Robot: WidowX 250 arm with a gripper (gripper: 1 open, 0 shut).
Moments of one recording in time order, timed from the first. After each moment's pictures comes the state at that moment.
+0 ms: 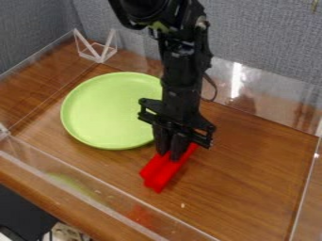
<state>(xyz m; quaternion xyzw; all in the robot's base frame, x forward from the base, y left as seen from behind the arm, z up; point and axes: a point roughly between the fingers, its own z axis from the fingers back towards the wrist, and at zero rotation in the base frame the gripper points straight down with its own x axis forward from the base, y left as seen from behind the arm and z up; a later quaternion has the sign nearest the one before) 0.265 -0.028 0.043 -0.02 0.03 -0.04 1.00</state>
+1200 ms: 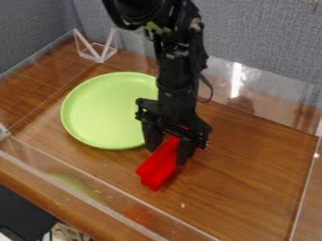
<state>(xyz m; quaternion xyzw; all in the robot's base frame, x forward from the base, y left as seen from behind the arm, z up) 0.270 -0.018 0.043 -0.01 0.01 -0.04 1.00</state>
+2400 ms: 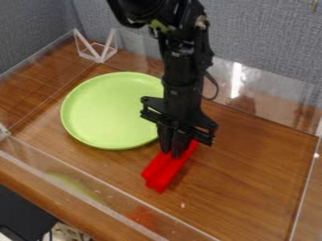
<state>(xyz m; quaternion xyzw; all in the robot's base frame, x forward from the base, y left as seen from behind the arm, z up) 0.275 -0.023 0.046 -0.01 0.00 -0.03 1.00</state>
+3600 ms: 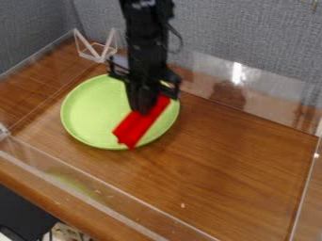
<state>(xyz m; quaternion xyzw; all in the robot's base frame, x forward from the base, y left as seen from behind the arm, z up) 0.287 0.044 0.091 0.01 -0.03 0.02 1.00</state>
